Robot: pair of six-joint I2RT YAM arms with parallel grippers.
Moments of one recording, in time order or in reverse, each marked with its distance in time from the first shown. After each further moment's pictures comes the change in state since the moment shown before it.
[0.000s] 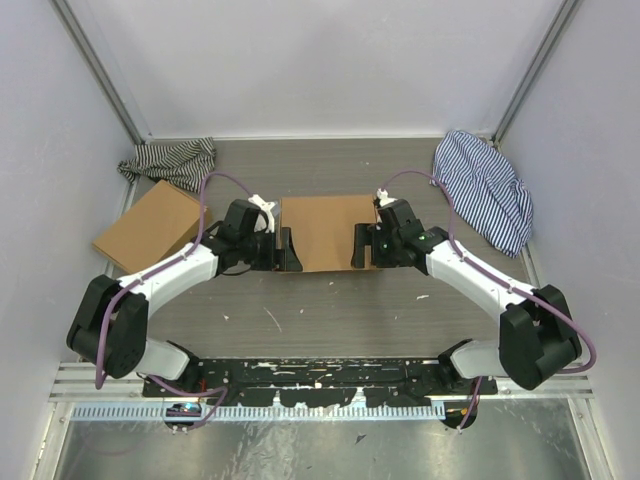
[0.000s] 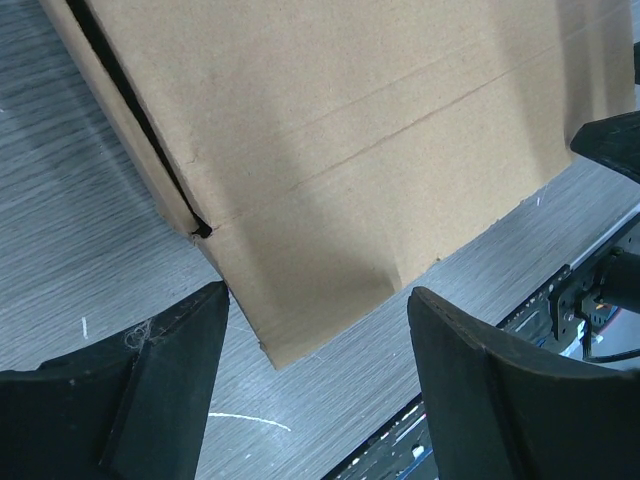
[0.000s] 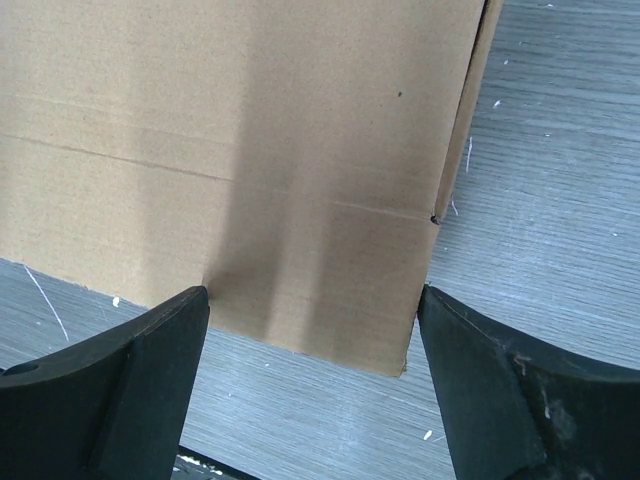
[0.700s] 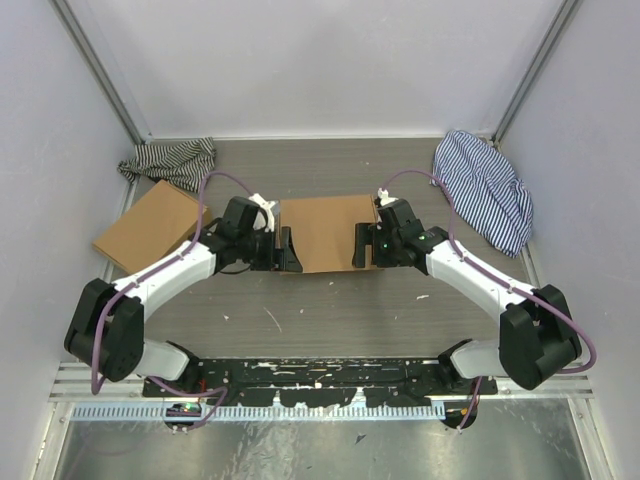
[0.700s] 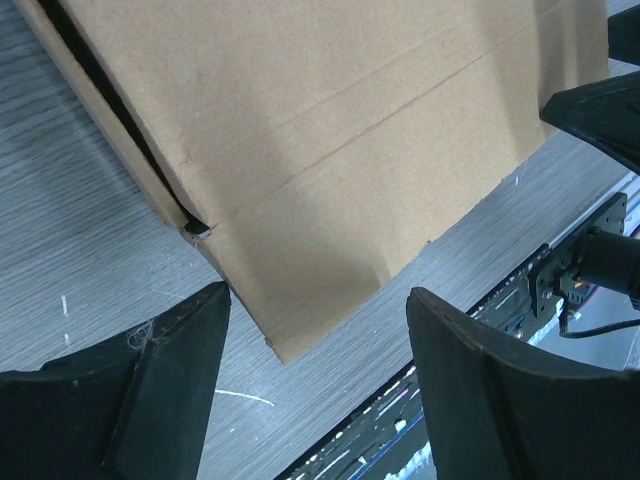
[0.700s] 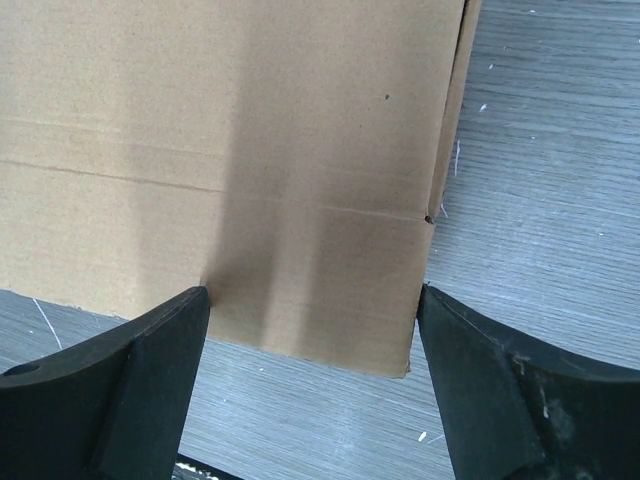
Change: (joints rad) left arm 0.000 -0.019 0.038 -0.079 0.036 0.000; right arm 0.000 -0.001 0.001 0.000 0.025 0.000
